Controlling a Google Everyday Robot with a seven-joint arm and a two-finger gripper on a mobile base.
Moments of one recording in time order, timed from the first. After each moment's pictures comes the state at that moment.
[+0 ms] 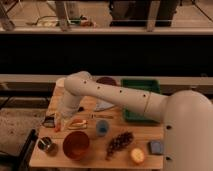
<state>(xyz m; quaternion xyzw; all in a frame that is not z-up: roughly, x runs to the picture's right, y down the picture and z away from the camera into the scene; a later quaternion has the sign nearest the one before) -0.226 0.165 0.687 -0.34 -0.40 -0.27 0.81</state>
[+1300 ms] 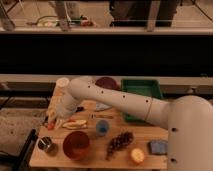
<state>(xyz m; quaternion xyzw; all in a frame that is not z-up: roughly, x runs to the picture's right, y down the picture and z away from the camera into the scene) -0.253 0.153 0.687 -0.26 -0.47 -0.24 0.81</state>
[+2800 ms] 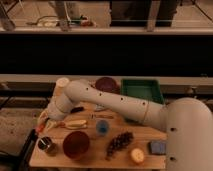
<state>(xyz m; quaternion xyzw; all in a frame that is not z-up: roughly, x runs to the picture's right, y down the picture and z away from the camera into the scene) -0.294 0.155 0.654 -0.25 -0.54 -0.20 0.78</state>
